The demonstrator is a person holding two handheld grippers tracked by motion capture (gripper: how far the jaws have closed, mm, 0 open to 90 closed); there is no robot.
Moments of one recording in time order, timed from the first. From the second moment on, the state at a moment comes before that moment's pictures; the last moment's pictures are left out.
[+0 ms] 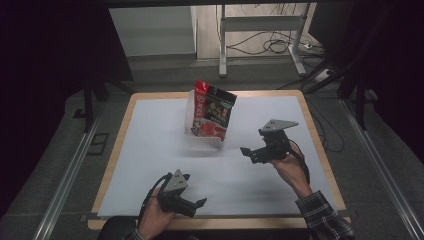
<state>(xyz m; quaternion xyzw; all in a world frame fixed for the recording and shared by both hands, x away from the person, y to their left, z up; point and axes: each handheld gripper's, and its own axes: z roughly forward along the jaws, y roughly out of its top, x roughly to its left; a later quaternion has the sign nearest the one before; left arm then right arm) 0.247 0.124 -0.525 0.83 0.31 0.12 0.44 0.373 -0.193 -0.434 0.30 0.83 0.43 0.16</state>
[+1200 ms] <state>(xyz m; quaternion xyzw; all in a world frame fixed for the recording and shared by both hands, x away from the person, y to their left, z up) 0.248 0.123 -0.527 0.84 0.31 0.12 0.43 0.334 -0.227 -0.453 0.31 0.84 0.41 0.16</state>
